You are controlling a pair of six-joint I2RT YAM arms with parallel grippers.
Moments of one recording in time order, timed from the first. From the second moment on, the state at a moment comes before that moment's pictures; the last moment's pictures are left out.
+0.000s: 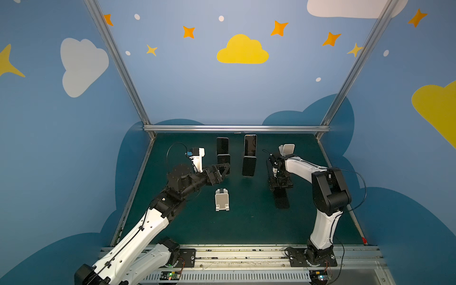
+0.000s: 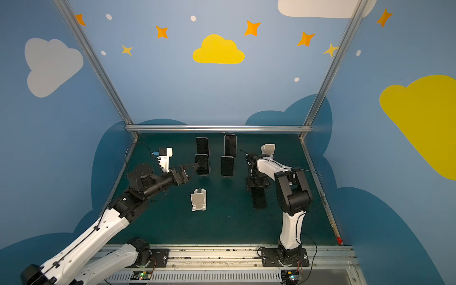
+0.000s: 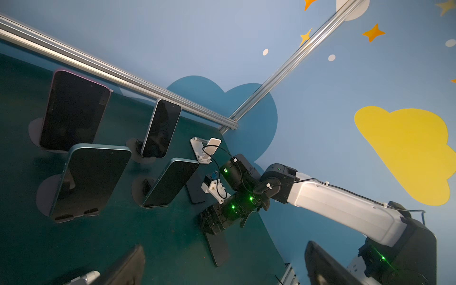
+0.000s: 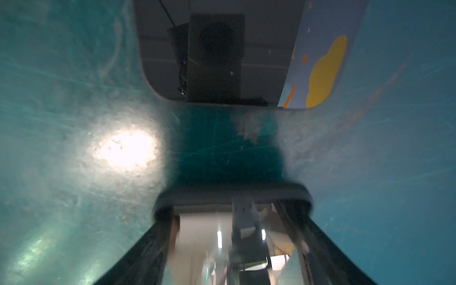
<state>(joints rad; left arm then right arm) -0.51 0.90 0.79 -0.06 0.28 -0.74 0.38 1.93 1.30 -0.97 0.10 0.22</state>
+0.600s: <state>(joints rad) -0.51 0.91 0.79 -0.06 0.28 -0.74 0.39 1.80 1.28 -0.96 0.14 0.27</state>
